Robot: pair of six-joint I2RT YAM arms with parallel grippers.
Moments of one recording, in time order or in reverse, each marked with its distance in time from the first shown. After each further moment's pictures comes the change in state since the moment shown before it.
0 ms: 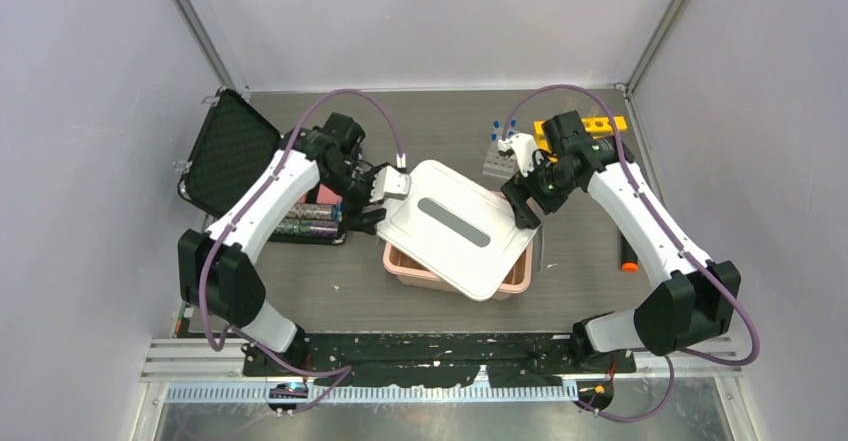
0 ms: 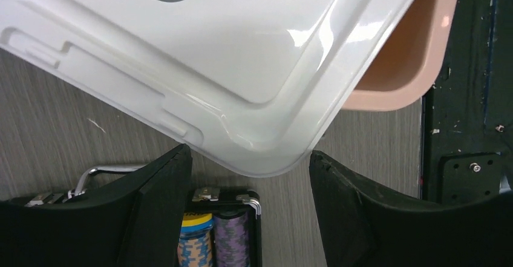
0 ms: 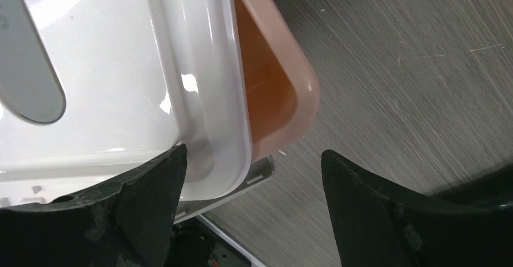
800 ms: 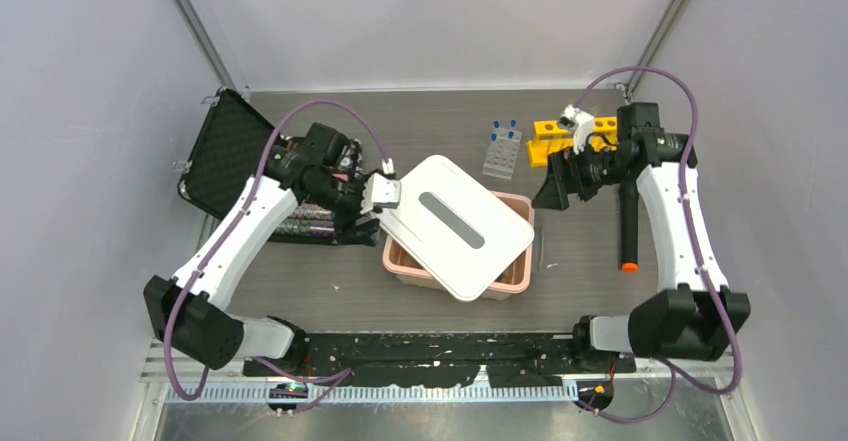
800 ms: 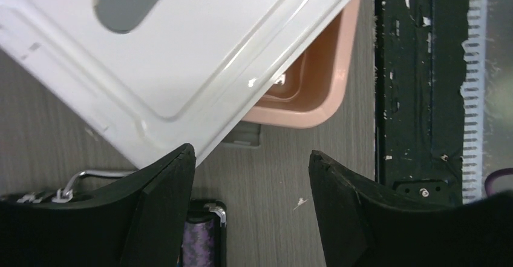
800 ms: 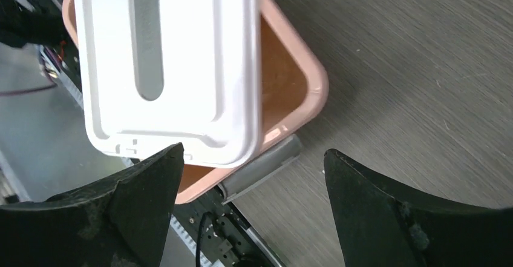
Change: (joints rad) left arm -0.039 -0.217 -0.105 -0.006 0.081 -0.120; right arm -0.409 0.006 0.086 -0.092 -0.504 -0.008
